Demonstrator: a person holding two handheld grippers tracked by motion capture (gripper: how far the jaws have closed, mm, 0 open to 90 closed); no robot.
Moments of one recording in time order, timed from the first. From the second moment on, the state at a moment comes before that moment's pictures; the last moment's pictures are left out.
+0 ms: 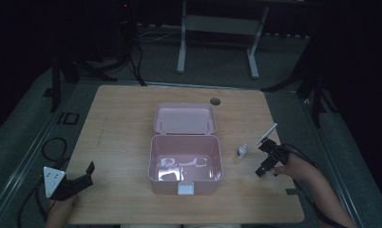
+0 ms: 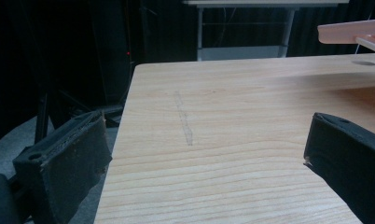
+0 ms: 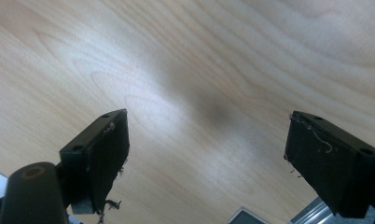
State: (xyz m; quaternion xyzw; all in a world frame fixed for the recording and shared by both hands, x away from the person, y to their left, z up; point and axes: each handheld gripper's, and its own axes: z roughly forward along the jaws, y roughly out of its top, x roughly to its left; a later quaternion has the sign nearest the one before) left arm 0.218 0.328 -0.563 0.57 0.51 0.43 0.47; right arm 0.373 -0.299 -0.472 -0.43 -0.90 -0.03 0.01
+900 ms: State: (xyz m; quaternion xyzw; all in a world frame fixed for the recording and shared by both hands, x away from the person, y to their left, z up) left arm 0.218 0.329 -0.563 0.57 0.51 0.43 0.47; right arm 0.425 -0.241 -0.473 -0.41 -0.91 -0.02 0.01
